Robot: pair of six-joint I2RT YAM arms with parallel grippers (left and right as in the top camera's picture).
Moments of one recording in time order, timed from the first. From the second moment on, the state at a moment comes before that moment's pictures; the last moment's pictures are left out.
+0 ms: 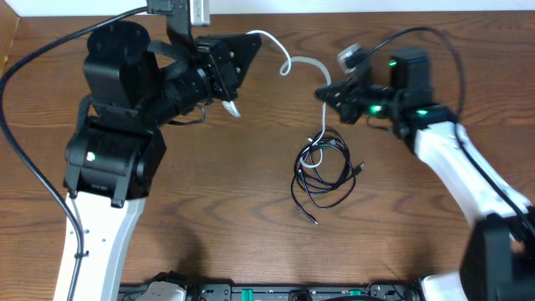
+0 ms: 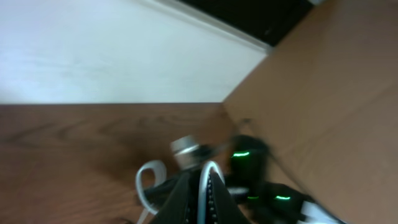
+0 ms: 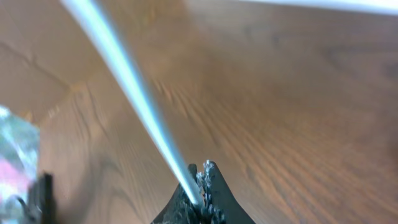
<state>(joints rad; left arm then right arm) -0.24 1.28 1.60 -0.56 0.56 -0.51 0.19 1.60 1.12 -0.08 -0.86 0.08</state>
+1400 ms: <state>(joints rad) -0.20 1.51 1.59 -0.77 0.46 -0.35 -0.39 1.91 1.98 -0.40 -0.37 0.46</state>
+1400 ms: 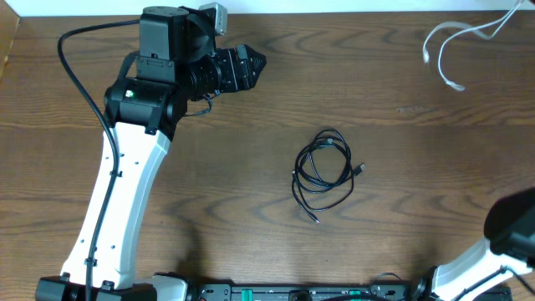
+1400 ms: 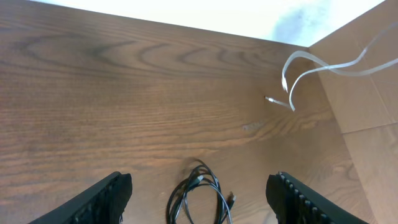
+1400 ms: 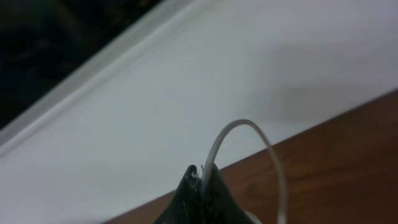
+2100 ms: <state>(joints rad) -0.20 1.51 1.56 -0.79 0.46 -0.30 -0.40 2.34 2.17 -0.42 -0.04 0.42</state>
